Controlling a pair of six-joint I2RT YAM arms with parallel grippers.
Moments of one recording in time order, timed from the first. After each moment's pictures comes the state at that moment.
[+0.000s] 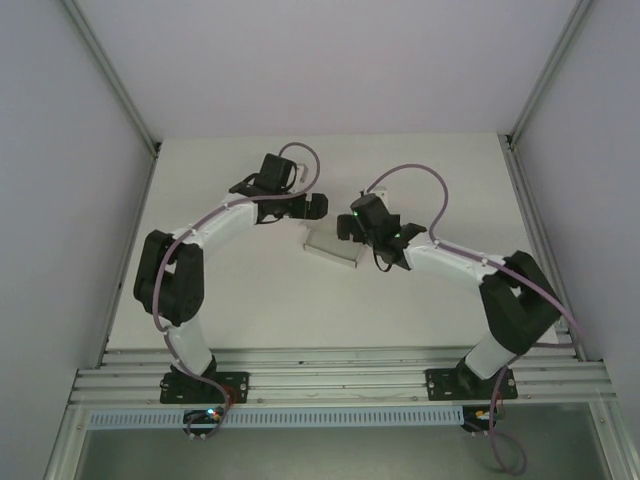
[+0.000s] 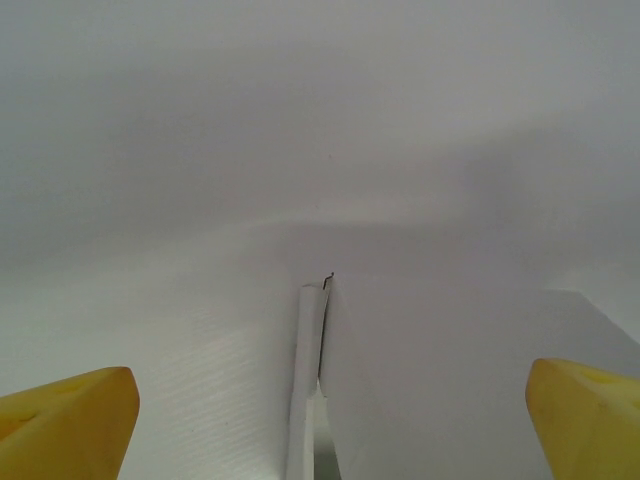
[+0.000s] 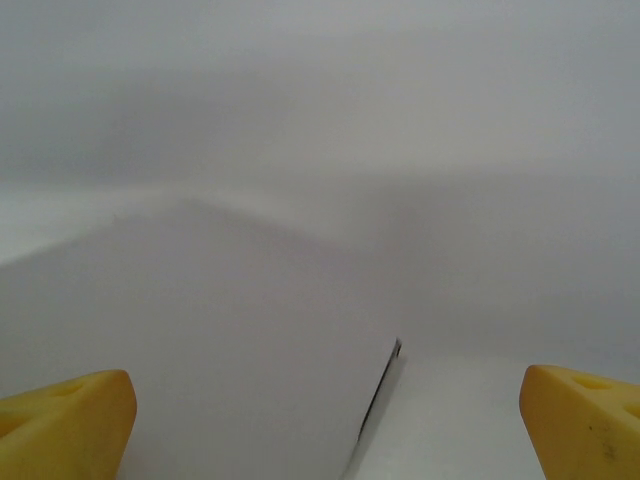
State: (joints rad) left arm -0.51 1.82 1.38 -0.44 0.20 -0.32; right arm 0.62 1.63 1.03 -0.20 0.35 0.51
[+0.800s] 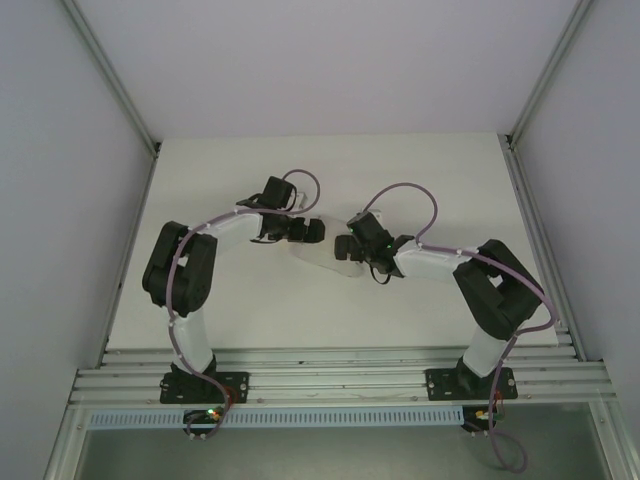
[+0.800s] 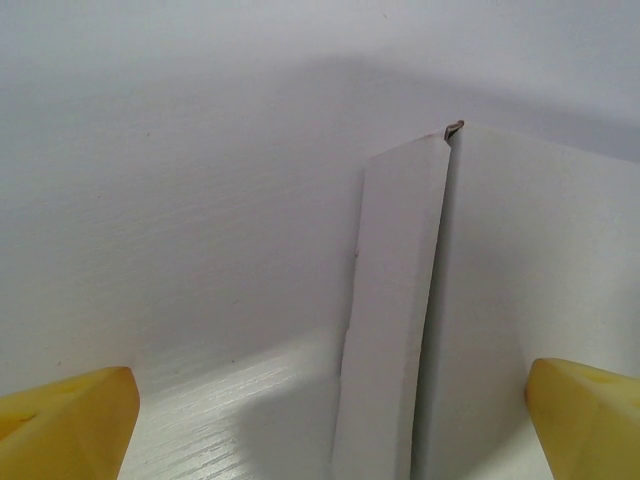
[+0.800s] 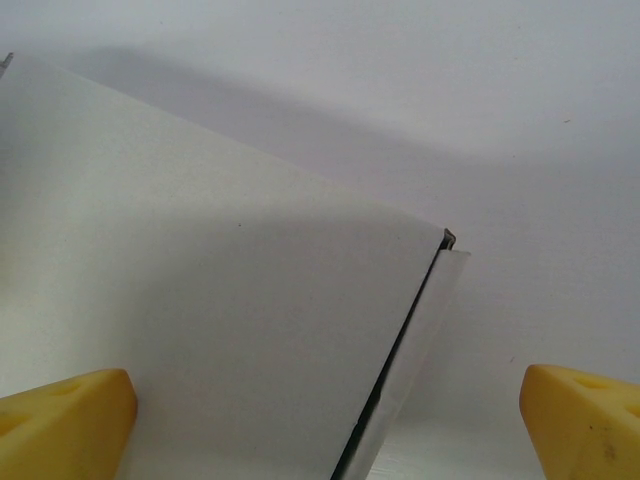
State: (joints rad) left arm -0.50 1.90 1.23 -0.37 0.26 -0.32; right arm 0.63 1.72 0.93 -0.13 0.25 0.60
